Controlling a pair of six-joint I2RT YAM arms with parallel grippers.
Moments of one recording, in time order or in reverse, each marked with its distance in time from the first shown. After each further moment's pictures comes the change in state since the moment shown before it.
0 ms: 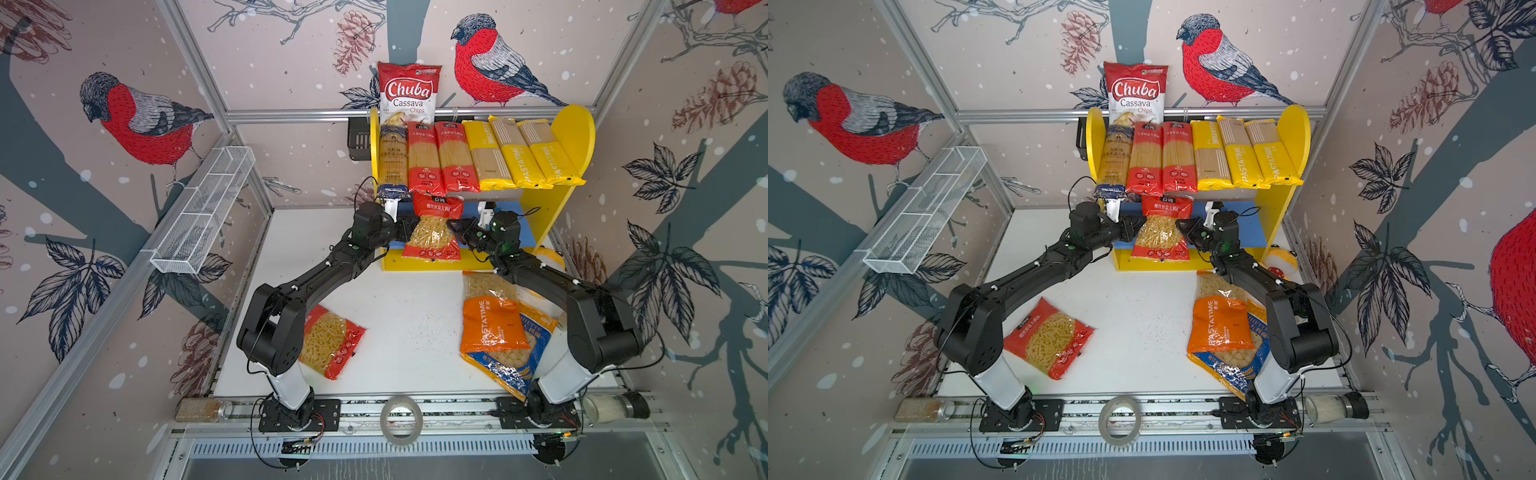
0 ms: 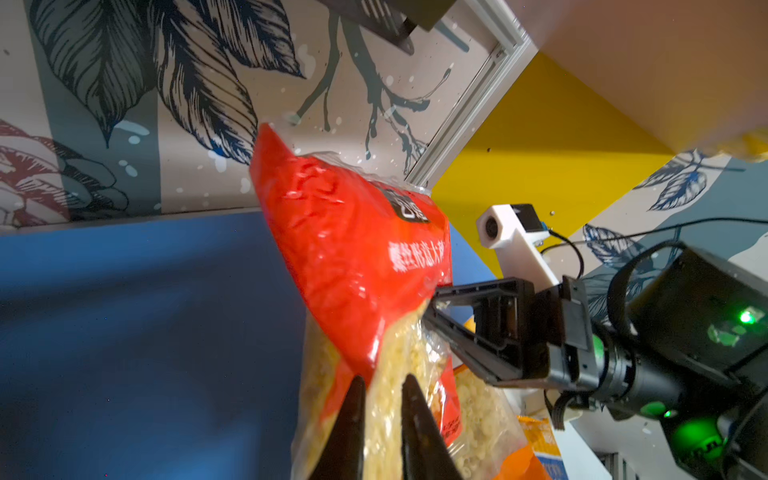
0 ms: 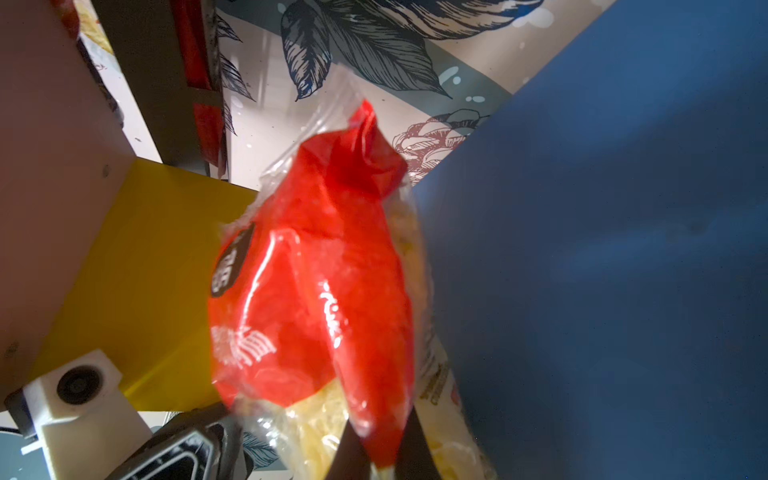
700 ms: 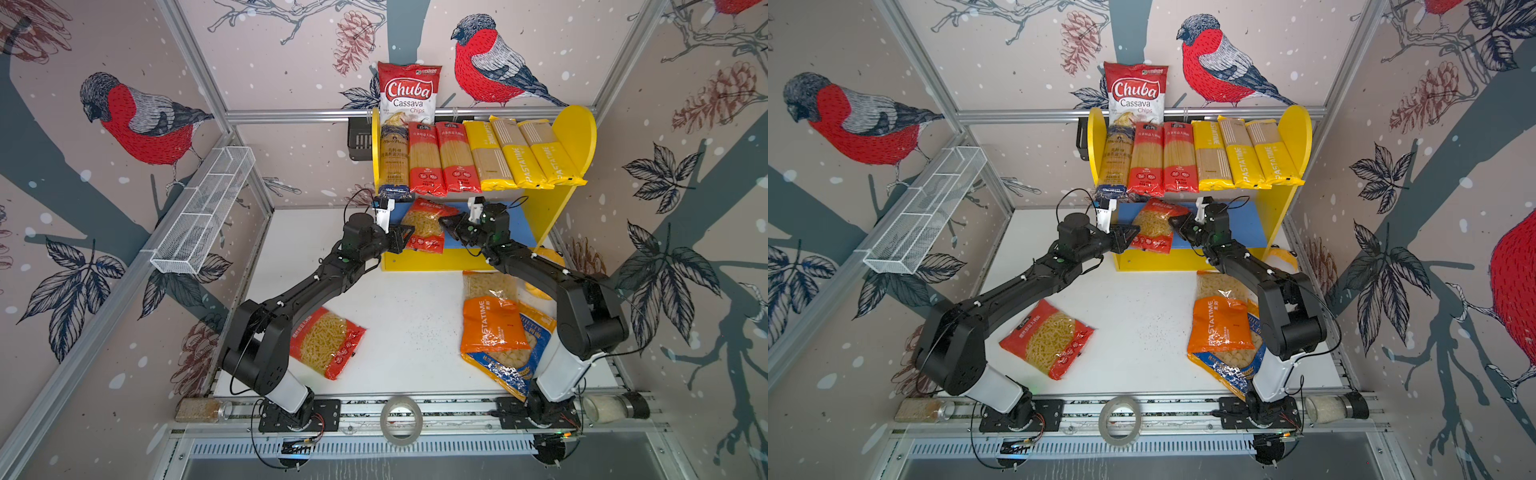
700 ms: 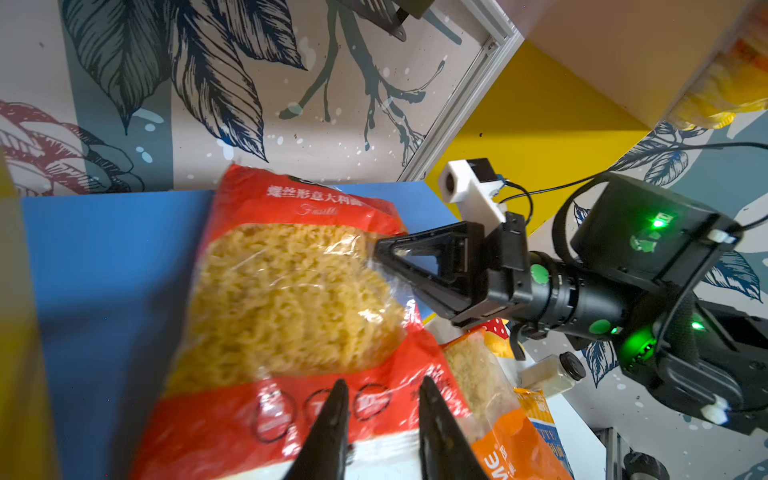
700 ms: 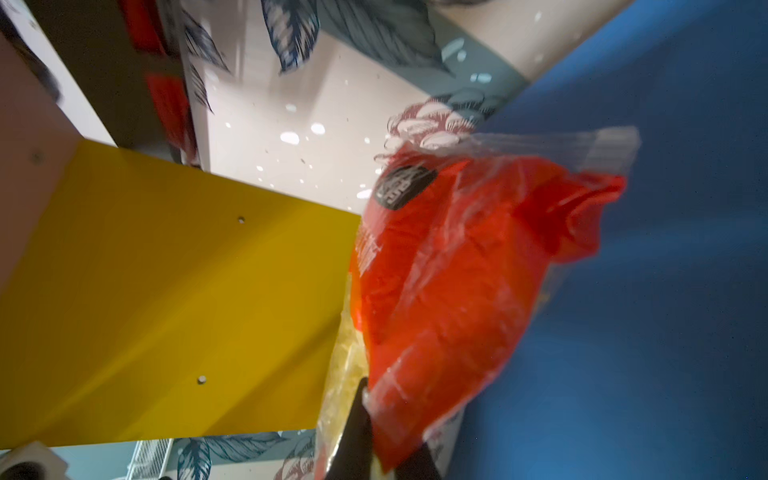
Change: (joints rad) left arm 0.007 -0.138 -0.171 0.031 0.006 0.002; right arm 0.039 0.108 0.153 -0.113 -0.016 -0.047
